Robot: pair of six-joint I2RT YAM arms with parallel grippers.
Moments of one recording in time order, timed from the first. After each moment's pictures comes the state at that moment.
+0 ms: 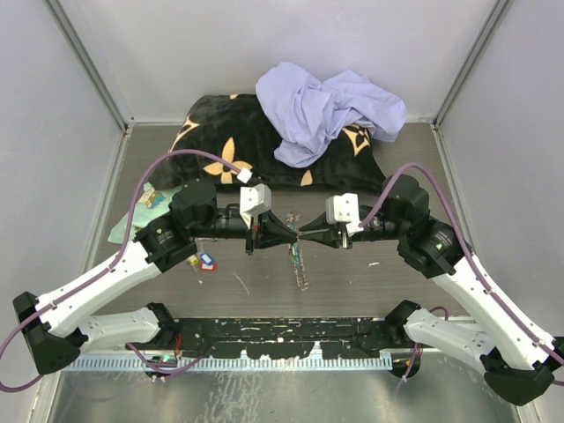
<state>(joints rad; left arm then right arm) -0.90 1.05 1.06 -0.12 0.66 -0.01 0.67 0.87 1.10 -0.47 -0.83 -0.51</state>
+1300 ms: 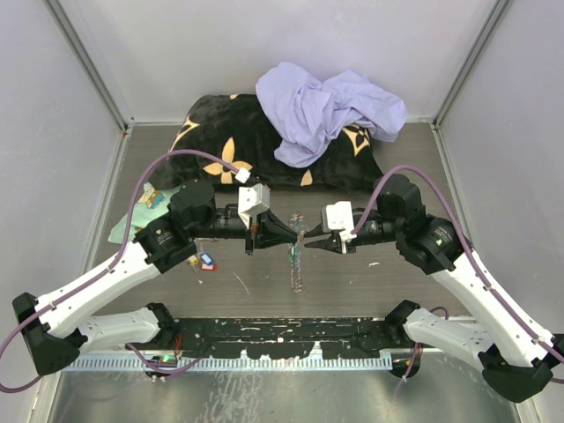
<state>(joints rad) -0.90 1.05 1.05 -0.09 0.66 -0.02 0.67 0.90 1.14 -0.69 -0.82 -0.67</state>
